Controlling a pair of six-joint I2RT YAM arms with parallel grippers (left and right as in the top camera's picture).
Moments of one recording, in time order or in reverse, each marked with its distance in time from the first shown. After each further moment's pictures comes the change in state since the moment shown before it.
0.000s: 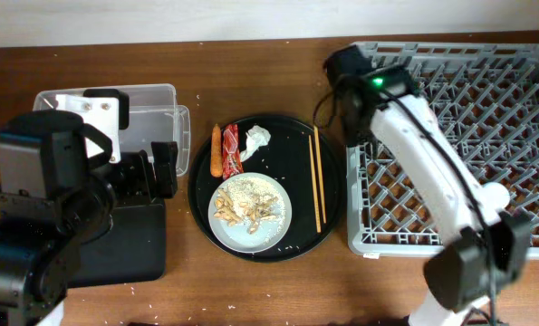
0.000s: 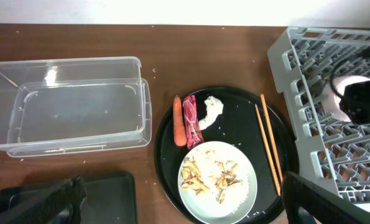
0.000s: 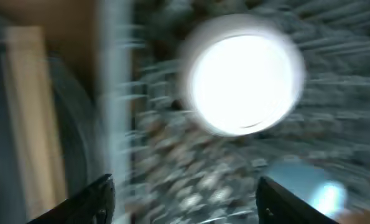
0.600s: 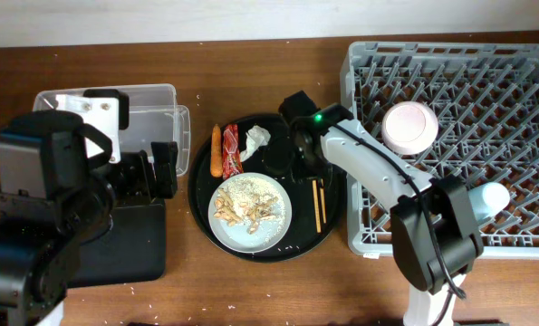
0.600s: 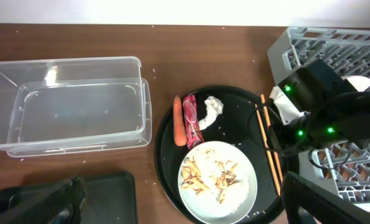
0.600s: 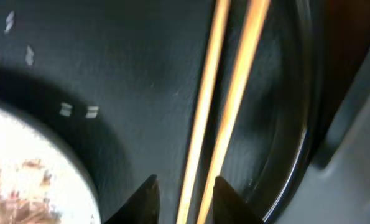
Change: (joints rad) left arm 0.000 0.000 0.000 0.000 0.000 0.000; right arm 0.128 0.173 -0.258 0.319 -0.323 0.064
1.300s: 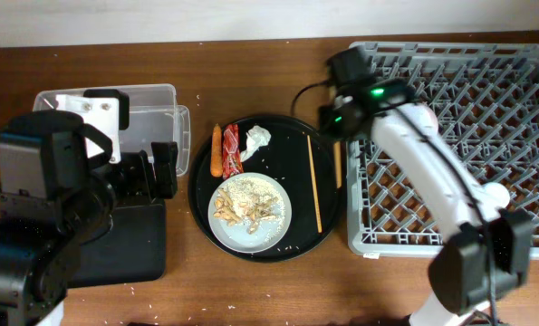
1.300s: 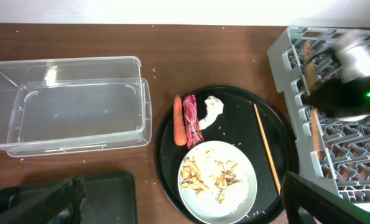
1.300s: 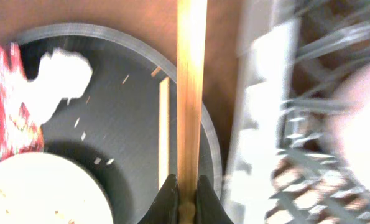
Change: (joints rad) left arm 0.000 0.000 0.000 -0.001 0.000 0.000; right arm -0.175 -0.181 0.120 -0.003 -0.035 -0.050
